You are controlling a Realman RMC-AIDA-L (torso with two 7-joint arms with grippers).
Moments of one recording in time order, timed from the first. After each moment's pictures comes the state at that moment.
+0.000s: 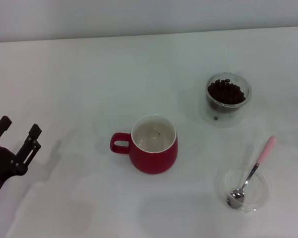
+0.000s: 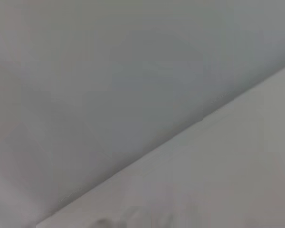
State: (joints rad) left arm -0.28 -2.09 0.61 -0.09 -1.87 -1.53 2.83; right arm 0.23 1.84 -0.14 -0.31 1.11 1.44 -1.46
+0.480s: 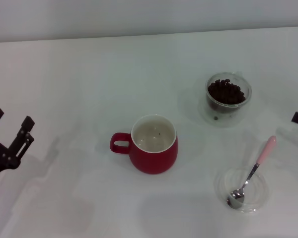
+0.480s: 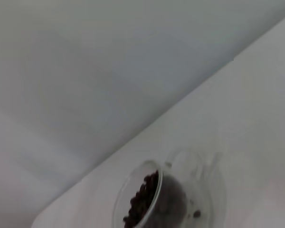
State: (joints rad) left arm -0.28 -2.09 0.61 -0.05 -1.87 -1.57 2.83; right arm 0.25 1.86 -0.16 -0.30 1.00 1.53 -1.36
